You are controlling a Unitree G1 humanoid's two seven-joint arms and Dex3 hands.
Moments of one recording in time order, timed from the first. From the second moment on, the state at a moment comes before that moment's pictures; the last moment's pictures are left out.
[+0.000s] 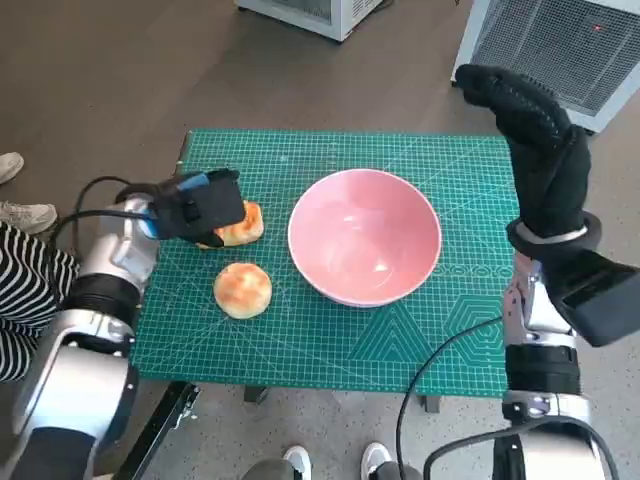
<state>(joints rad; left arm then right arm) -1.06 0.47 -0.38 1.24 0.54 -0.07 -0.30 -0.77 -0.22 -0.16 0.61 0.23 -0.81 0.42</state>
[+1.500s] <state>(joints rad) -1.05 0.40 -0.47 1.35 0.65 -0.08 0.03 -0.75 -0.22 -0.15 0.57 0.23 -0.78 0.42</state>
